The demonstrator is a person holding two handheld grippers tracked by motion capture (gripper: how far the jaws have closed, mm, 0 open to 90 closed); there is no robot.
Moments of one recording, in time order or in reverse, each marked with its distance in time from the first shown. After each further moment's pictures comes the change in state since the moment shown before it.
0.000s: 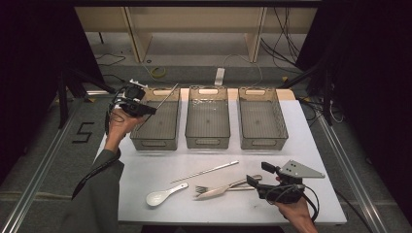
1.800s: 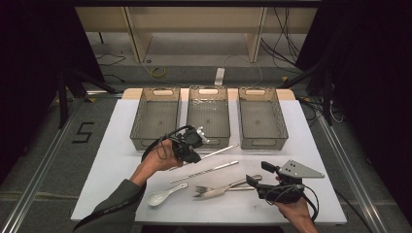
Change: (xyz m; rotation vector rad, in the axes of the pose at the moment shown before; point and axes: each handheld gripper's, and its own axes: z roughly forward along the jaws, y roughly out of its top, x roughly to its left) left arm -0.184 -0.041 0.015 0.281 -0.240 0.602; right arm 0.001 0.001 0.000 0.000 -0.004 -0.018
